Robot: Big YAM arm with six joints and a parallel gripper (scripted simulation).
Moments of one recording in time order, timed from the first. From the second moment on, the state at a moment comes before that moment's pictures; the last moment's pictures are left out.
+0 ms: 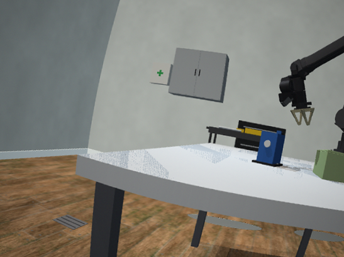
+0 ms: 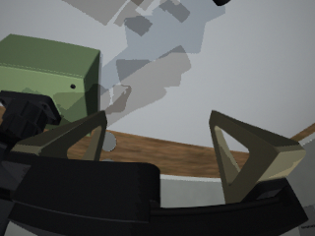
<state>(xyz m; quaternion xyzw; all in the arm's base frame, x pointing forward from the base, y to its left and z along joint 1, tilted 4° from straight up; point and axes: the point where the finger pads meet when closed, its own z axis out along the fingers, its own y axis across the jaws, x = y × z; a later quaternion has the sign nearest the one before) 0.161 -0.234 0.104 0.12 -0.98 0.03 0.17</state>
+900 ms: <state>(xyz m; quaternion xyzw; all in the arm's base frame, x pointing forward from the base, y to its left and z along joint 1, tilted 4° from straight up) 0.176 -0.238 0.107 0.02 -0.99 0.04 0.14</state>
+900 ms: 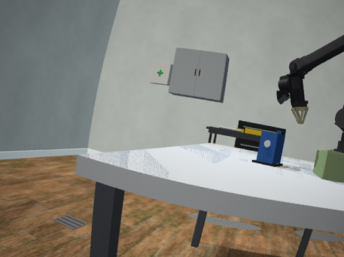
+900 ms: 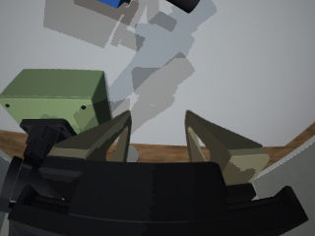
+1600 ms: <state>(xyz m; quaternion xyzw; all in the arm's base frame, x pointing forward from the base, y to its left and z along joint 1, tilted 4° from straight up) 0.201 -0.247 0.110 -0.27 -0.96 0.04 0.09</state>
